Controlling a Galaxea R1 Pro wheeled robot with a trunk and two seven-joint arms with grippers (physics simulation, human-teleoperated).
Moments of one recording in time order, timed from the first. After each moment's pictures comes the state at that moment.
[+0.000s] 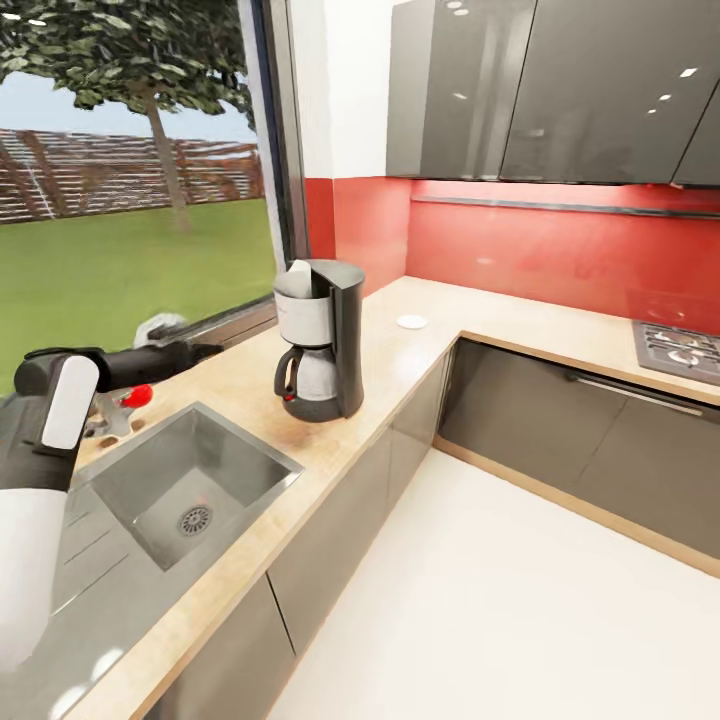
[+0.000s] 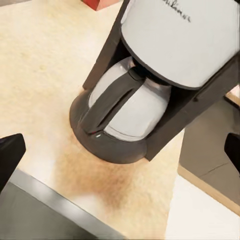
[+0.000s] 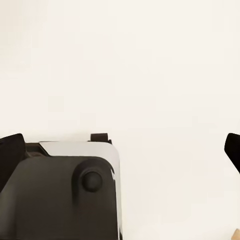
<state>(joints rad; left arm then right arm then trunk) -1.01 0.33 0.07 -1.21 0.60 1.01 -0.19 -0.02 0.00 -0.15 -0.50 0.13 -0.10 -0.03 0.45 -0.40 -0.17</state>
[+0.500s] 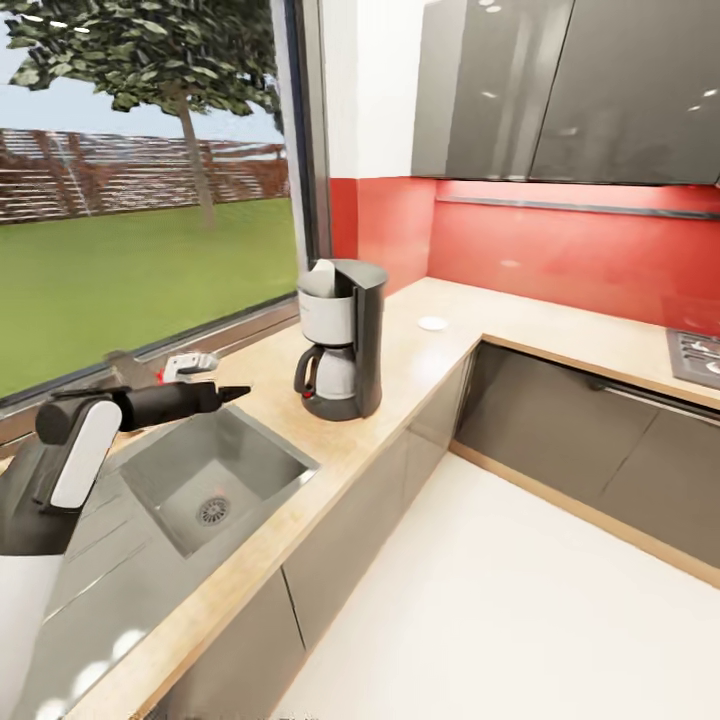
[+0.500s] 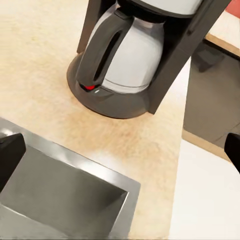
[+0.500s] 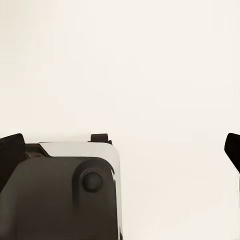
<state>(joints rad) -0.82 0.35 -0.06 -1.45 0.59 1.00 -0.23 -0.02 0.00 -0.15 -0.50 0.13 -0.09 -0.03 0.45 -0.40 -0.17</state>
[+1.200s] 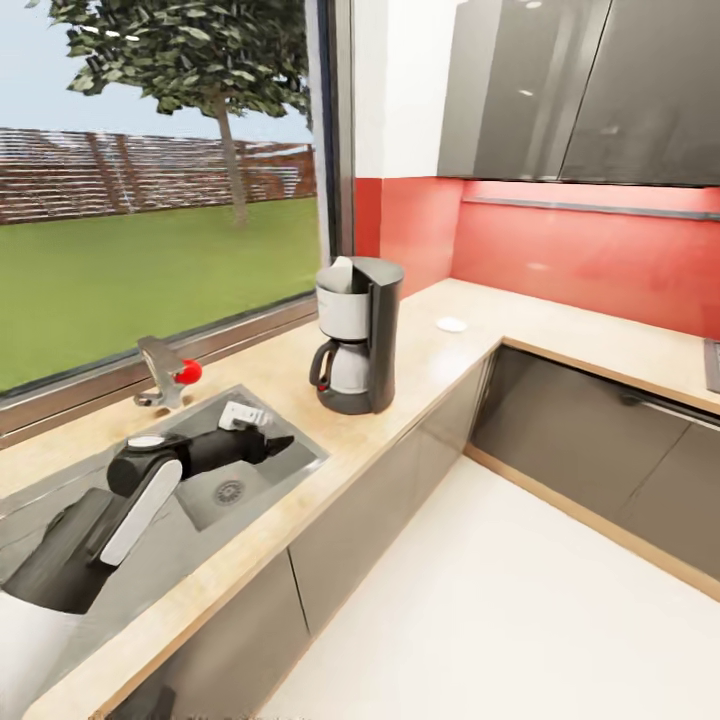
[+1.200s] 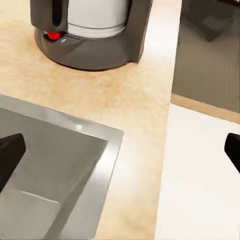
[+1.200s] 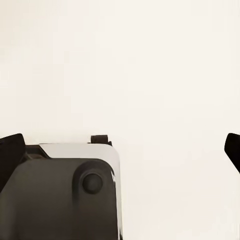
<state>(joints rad) -0.70 0.34 -0.33 -1.45 0.51 0.76 -0.23 -0.02 0.00 -0.15 -0.50 0.13 -0.09 -0.03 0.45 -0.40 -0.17</state>
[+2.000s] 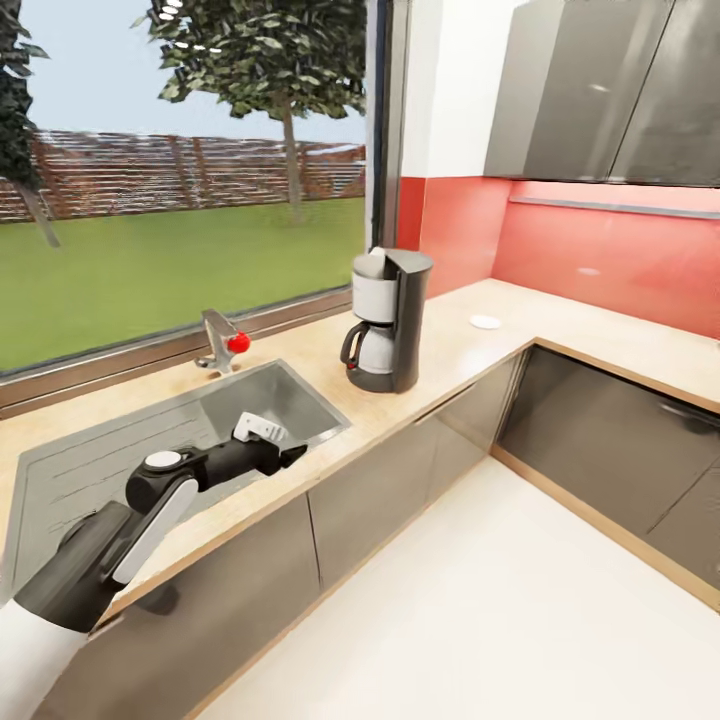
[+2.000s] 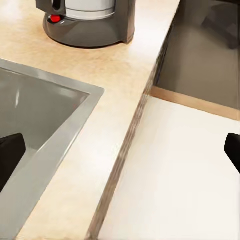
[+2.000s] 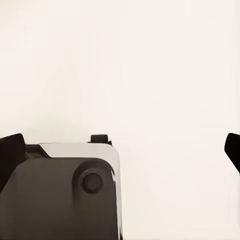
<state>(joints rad) -0.68 0.34 -0.42 -1.45 0.46 0.61 -0.24 -0.02 0.00 -0.15 -0.50 0.13 -0.09 -0.03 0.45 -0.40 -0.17</state>
